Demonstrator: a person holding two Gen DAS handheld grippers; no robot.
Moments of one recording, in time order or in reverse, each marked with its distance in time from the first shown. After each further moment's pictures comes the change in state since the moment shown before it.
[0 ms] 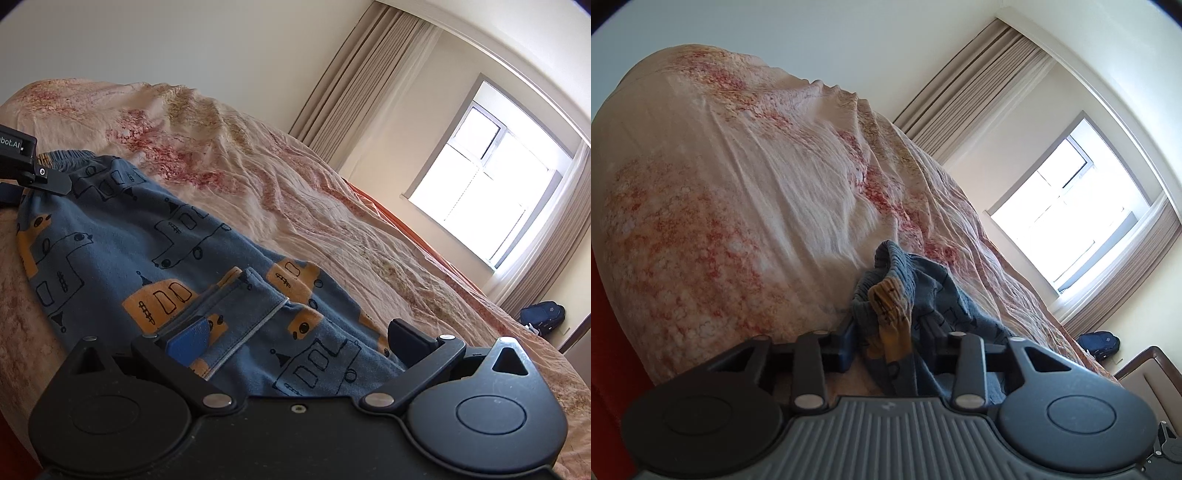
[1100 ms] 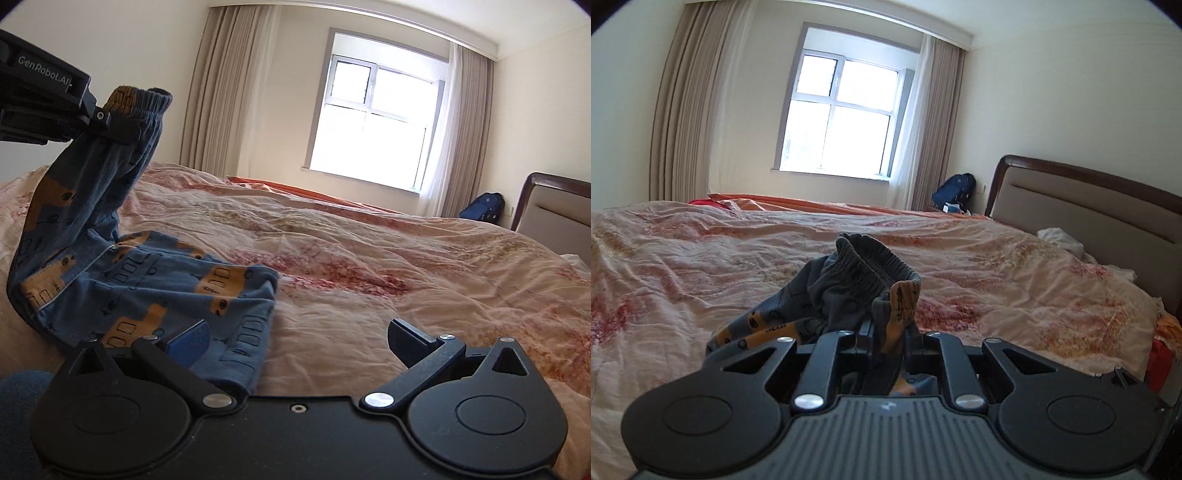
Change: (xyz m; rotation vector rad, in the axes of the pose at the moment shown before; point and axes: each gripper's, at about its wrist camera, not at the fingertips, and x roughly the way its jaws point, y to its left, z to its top) left arm -0.012 -0.292 -0.120 0.815 0.194 -0.435; right arm -0.095 -0.130 -0.132 0.461 -0.010 -0.189
